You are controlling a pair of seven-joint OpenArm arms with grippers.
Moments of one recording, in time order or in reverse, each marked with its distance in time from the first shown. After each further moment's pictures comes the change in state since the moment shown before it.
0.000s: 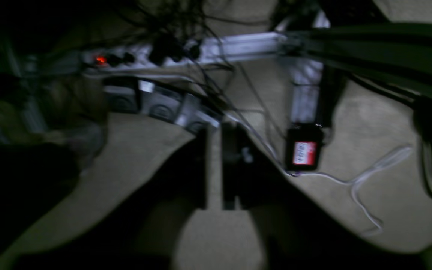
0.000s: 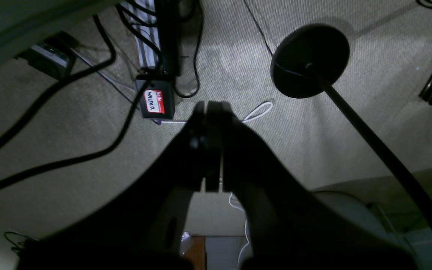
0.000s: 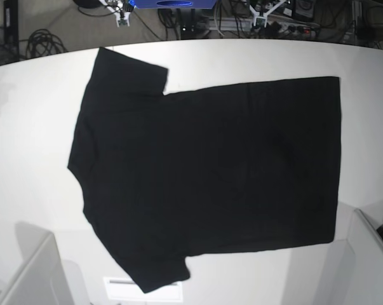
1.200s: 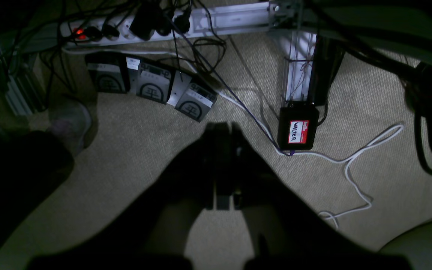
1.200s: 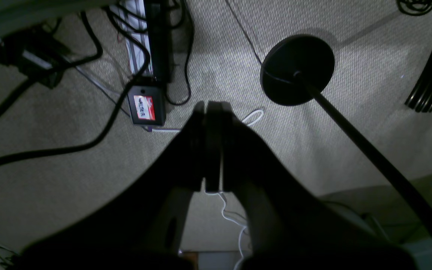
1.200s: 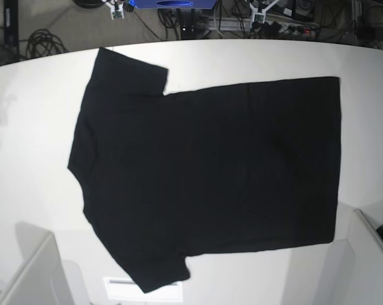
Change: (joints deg) left arm 0.2 0.0 0.0 -1.0 0.0 -0.5 4.0; right arm -9.7 1.7 0.1 14.4 0.0 0.0 -0.2
